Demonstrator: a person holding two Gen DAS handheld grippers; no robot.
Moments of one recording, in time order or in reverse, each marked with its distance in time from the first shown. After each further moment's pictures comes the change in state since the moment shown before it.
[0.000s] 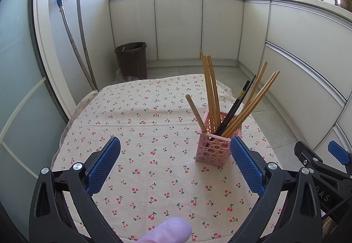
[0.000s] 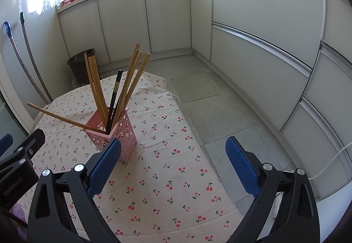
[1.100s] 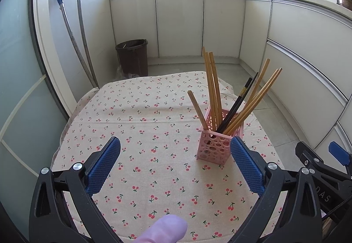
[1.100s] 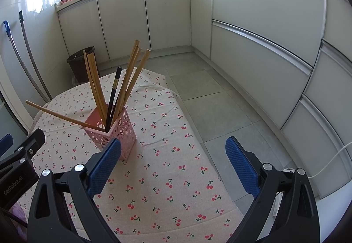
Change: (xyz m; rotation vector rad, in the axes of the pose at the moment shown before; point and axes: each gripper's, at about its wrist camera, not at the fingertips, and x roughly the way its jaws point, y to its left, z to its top) left arm 0.005 0.002 -0.005 -0.005 0.015 0.005; right arm 0.001 0.000 -0.001 0.000 0.013 -0.002
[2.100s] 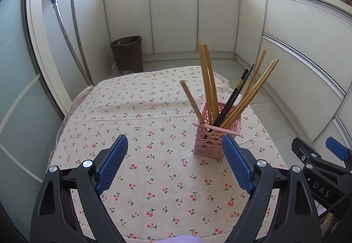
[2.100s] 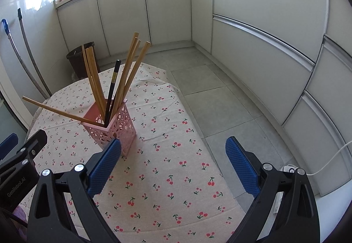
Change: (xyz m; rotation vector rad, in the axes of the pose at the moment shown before) left arm 0.003 -0.003 -0.003 0.034 0.024 -0.030; right arm 0.008 0.000 -0.002 -0.001 0.037 0.005
